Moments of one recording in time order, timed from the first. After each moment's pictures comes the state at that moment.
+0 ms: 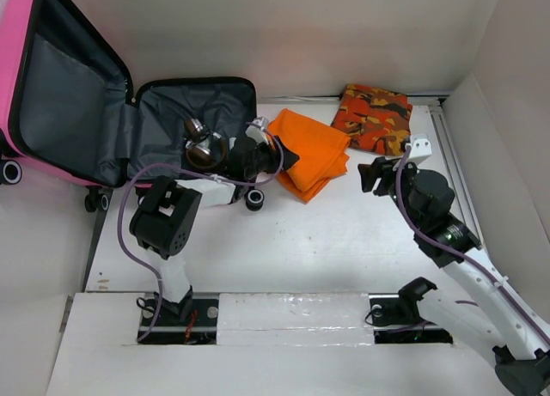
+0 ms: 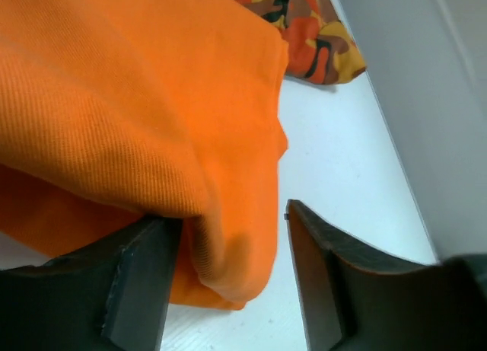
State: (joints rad) left arm -0.50 1.82 0.97 0.57 0.26 -0.67; right arm 0.52 0.74 0.80 -0.17 0.25 0.18
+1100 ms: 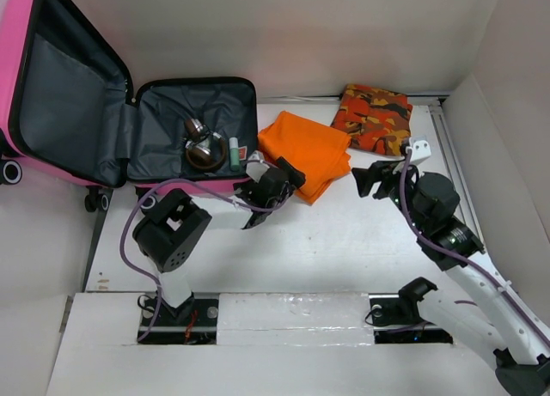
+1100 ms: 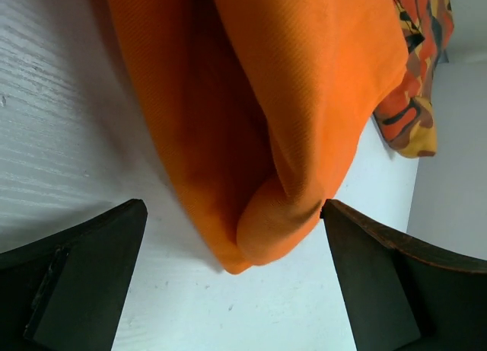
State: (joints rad) left arm -0.77 1.75 0.87 0.34 -0.39 -1.21; right arm 0.52 0.71 0.80 -0.17 0.13 0.17
